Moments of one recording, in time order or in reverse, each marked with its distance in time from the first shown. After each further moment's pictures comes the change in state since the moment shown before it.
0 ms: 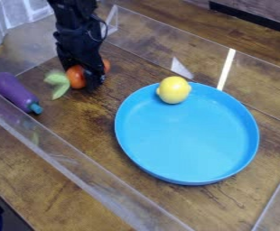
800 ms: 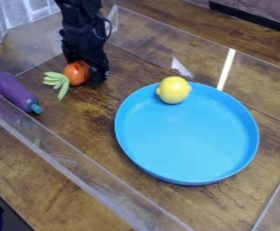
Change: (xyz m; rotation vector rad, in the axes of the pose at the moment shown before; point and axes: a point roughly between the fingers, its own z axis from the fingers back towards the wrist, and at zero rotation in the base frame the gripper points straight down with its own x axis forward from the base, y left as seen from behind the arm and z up) arm 0.014 0.010 -0.008 0.024 -0.014 -0.001
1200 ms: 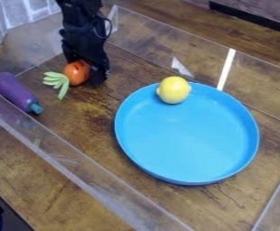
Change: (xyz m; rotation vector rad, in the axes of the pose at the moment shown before) arm -0.002 0.001 -0.001 -0.009 0.009 0.017
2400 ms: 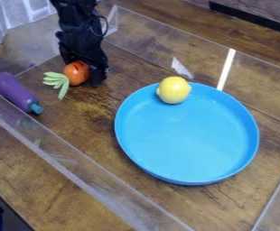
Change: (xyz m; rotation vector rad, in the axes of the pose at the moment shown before) arm -0.011 0.001 -0.003 -0.041 0.049 0.064
